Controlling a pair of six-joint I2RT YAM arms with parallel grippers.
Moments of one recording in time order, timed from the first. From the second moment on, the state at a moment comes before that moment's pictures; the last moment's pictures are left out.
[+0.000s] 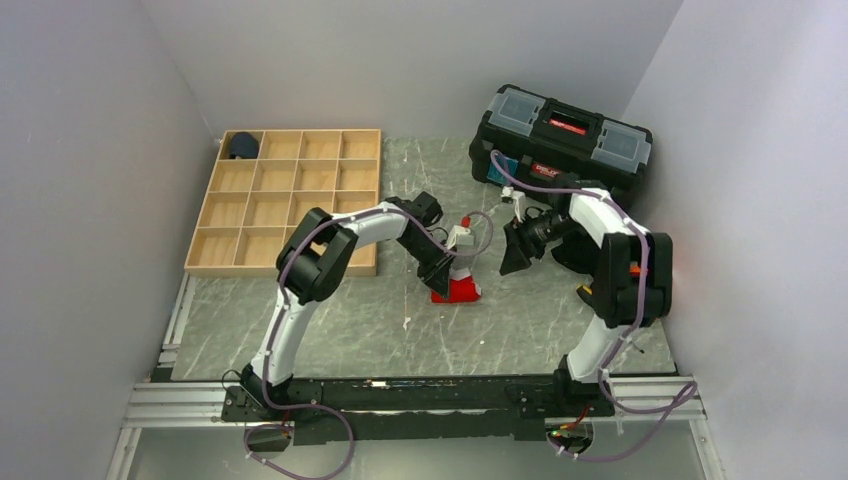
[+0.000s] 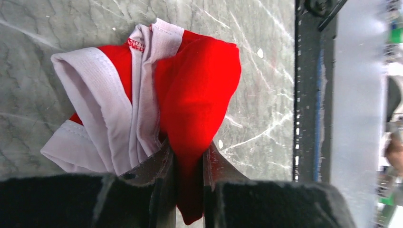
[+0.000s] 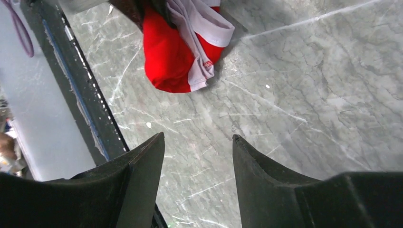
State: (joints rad) left arm -0.70 2.24 1.60 -0.71 0.96 0.54; right arm 0.02 1.80 1.28 -1.11 -0.82 -0.80
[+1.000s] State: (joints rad) left arm -0.62 2.55 1.96 -1.13 1.23 0.49; right arm 0.71 1.43 0.85 -0.47 -0.11 -0.72
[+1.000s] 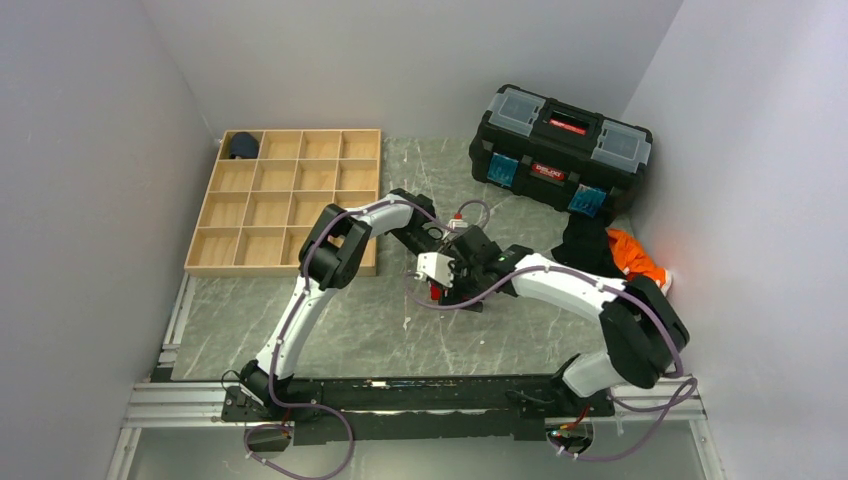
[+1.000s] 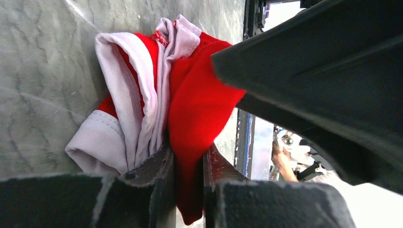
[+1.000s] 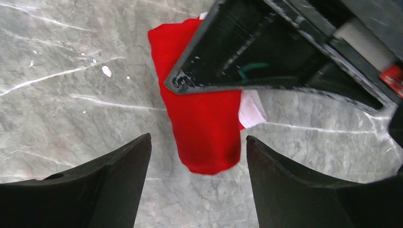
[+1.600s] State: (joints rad) left arm -0.62 2.56 1.96 -1.14 1.23 0.50; right arm 0.75 1.59 0.87 -0.42 -0.04 -0.74
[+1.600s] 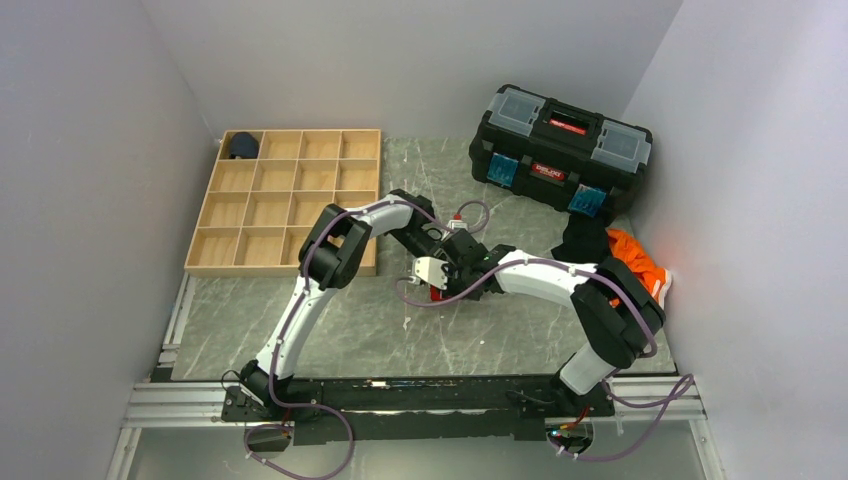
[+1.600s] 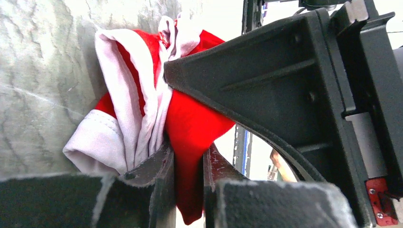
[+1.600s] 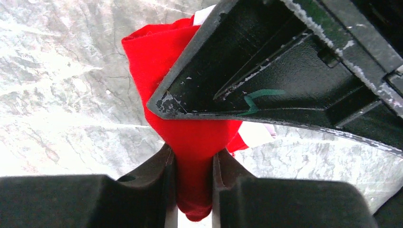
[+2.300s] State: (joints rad) left arm -0.58 2.44 1.80 -1.07 1.21 0.48; right arm 0.72 1.63 0.92 -0.49 -0.19 -0.70
